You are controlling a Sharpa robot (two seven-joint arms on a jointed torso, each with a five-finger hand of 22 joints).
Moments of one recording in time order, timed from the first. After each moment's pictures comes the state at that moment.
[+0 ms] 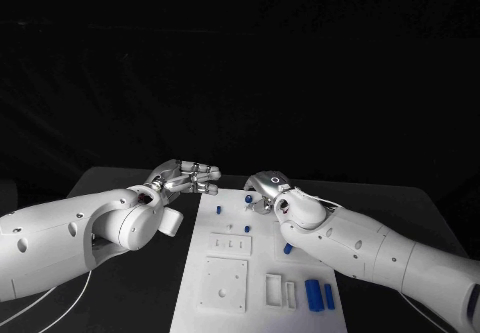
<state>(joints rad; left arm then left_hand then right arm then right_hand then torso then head) 1.40 -0.83 -0.16 1.54 -0.10 -0.34 0.25 1.38 -0.02 0.07 -0.04 0.10 1.00 0.15 0.06 0.06 1.09 0.13 0.06 0.06 1.25 0.08 0.12 0.07 0.08 1.07 0.07 0.25 0.12 1.08 -0.42 0.16 1.11 -1.97 -0.38 -0.26 1.35 -0.24 0.40 -0.09 0.05 1.03 0.09 0.07 0.06 0.97 0.12 0.06 0.06 1.44 0.00 0.84 0.53 0.16 1.46 -0.02 0.42 0.90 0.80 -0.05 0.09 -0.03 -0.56</state>
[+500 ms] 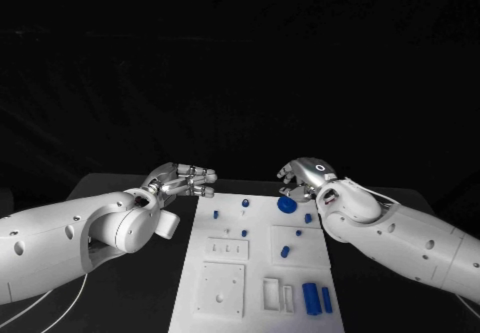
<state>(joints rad) 1.40 -0.86 -0.16 1.54 -0.11 -0.34 0.25 1.38 -0.02 0.07 -0.04 0.10 1.00 0.15 0.06 0.06 1.09 0.13 0.06 0.06 1.25 0.08 0.12 0.07 0.08 1.07 0.07 0.25 0.12 1.08 -0.70 0.25 1.33 -1.89 -0.42 -0.25 1.31 -0.23 0.49 -0.09 0.06 1.09 0.10 0.07 0.06 1.34 0.03 0.09 0.07 1.44 -0.05 0.86 0.54 0.13 1.47 -0.07 0.42 0.92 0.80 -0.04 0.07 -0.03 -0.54</state>
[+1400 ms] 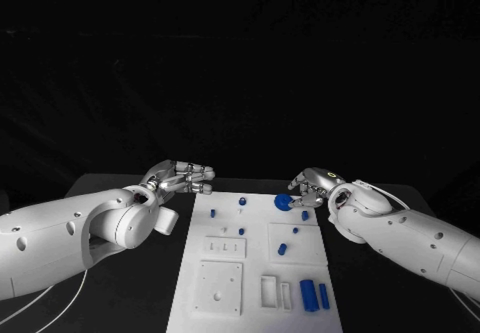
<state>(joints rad) 1.40 -0.85 -0.16 1.51 -0.11 -0.34 0.25 1.38 -0.02 0.07 -0.04 0.10 1.00 0.15 0.06 0.06 1.09 0.13 0.06 0.06 1.25 0.08 0.12 0.07 0.08 1.07 0.07 0.25 0.12 1.05 -0.70 0.28 1.22 -1.65 -0.27 -0.17 1.33 -0.18 0.13 -0.10 0.24 1.05 0.10 0.07 0.06 1.18 0.00 0.95 0.99 1.43 -0.08 0.95 0.77 0.11 1.47 -0.10 0.69 1.23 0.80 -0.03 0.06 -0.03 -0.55</state>
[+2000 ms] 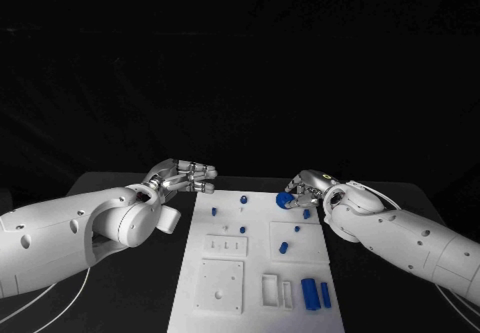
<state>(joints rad) 1.40 -0.84 -0.16 1.51 -0.11 -0.34 0.25 1.38 -0.02 0.07 -0.04 0.10 1.00 0.15 0.06 0.06 1.09 0.13 0.06 0.06 1.25 0.08 0.12 0.07 0.08 1.07 0.07 0.25 0.12 1.05 -0.64 0.28 1.14 -1.64 -0.25 -0.16 1.32 -0.17 0.14 -0.10 0.24 1.05 0.10 0.07 0.06 1.20 0.00 1.01 1.04 1.43 -0.08 0.98 0.84 0.10 1.47 -0.10 0.73 1.31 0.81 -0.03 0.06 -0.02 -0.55</state>
